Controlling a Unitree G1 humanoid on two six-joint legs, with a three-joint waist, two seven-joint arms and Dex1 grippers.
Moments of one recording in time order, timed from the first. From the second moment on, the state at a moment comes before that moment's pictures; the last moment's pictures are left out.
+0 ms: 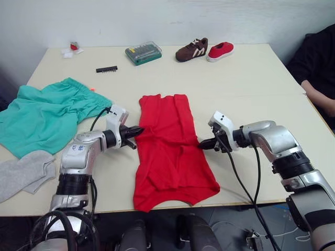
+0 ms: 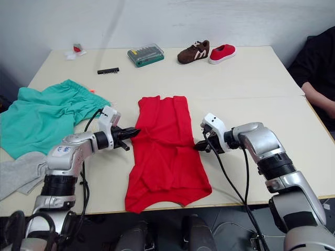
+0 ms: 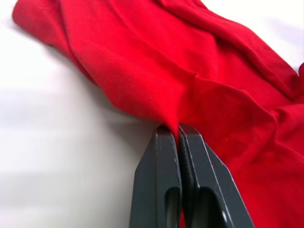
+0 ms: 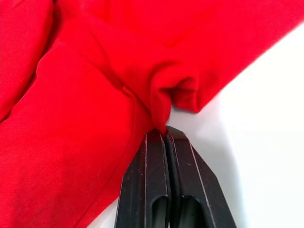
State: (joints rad) left arm -0.63 0.45 0.06 0.22 -0.23 0.71 -0.75; right arm -0.74 -0.67 0.29 0.22 0.32 0.84 1.09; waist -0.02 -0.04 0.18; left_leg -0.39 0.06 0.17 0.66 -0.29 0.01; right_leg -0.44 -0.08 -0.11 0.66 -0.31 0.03
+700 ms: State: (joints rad) left arm -0.50 0.79 -0.06 0.11 -0.21 0.02 -1.28; right arm -0.26 -0.99 -0.01 -0.29 0.35 0.63 1.08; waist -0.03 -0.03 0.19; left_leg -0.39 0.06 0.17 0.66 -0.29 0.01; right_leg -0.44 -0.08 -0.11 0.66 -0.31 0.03
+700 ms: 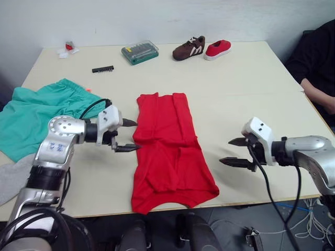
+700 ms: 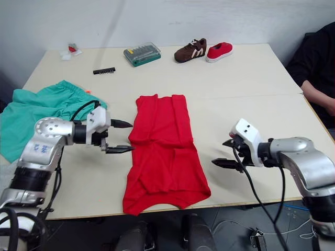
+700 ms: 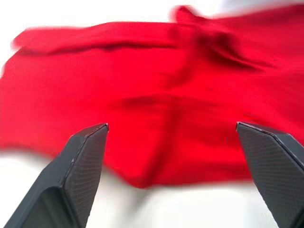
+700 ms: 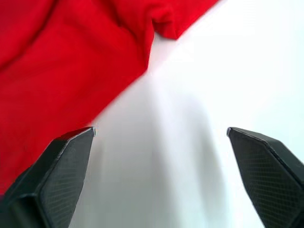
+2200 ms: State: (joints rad) left arm -0.50 0.79 -0.33 0.59 -0.01 -1.17 -1.07; right arm -0.26 -0.85 0.31 0.20 -0.16 -0.95 0.85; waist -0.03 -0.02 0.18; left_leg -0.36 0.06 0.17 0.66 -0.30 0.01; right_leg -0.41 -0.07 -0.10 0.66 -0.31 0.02
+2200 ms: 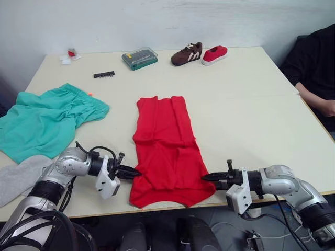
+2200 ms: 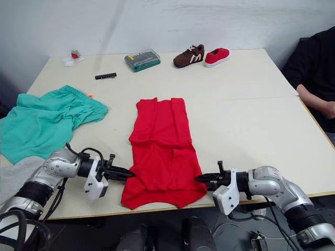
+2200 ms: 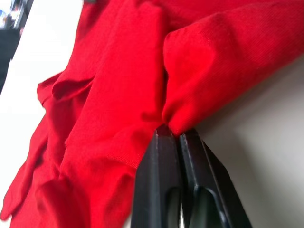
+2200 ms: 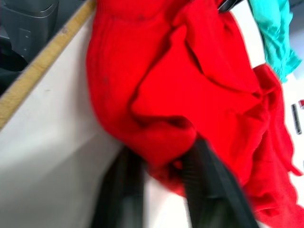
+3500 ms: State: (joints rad) left arm -0.27 0.94 -0.11 -0.18 -0.49 -0.01 -1.31; right arm -0.02 -1.09 -0.08 -0.59 0.71 0.32 1.14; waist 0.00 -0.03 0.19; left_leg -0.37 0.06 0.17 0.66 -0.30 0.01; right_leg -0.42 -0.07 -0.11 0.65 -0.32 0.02
